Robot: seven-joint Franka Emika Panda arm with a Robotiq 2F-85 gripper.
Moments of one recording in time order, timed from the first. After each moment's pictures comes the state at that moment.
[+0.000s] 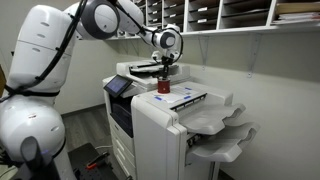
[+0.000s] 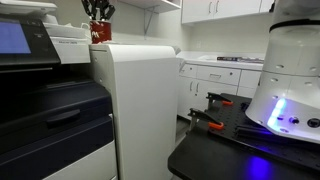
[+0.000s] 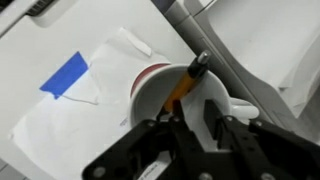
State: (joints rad) arm 0.06 0.40 0.02 -1.48 0.22 1.92 0.87
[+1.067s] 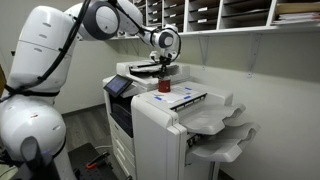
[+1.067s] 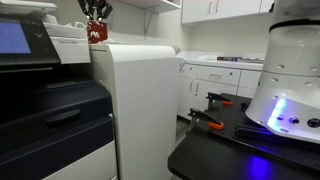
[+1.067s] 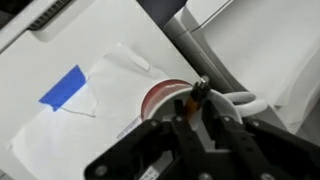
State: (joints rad) arm 0.09 0.41 0.02 -1.47 0.22 1.89 0.89
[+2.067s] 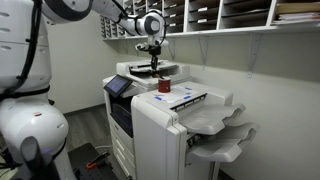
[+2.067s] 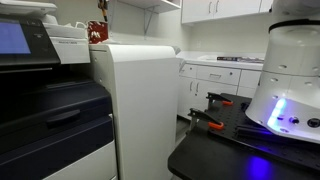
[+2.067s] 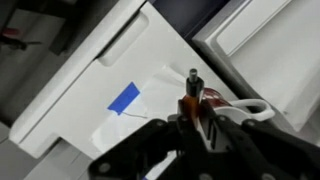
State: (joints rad) arm 0.16 0.12 0.02 -1.71 0.05 1.89 1.09
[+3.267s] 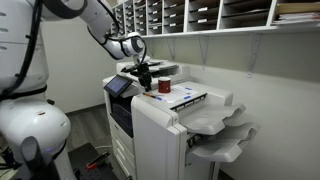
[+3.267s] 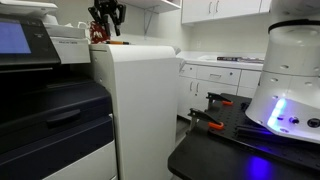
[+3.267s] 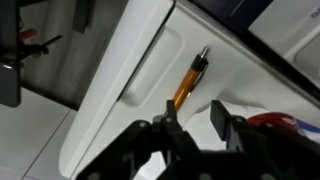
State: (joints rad) arm 0.22 0.08 0.12 -2.03 -0.32 2.08 1.64
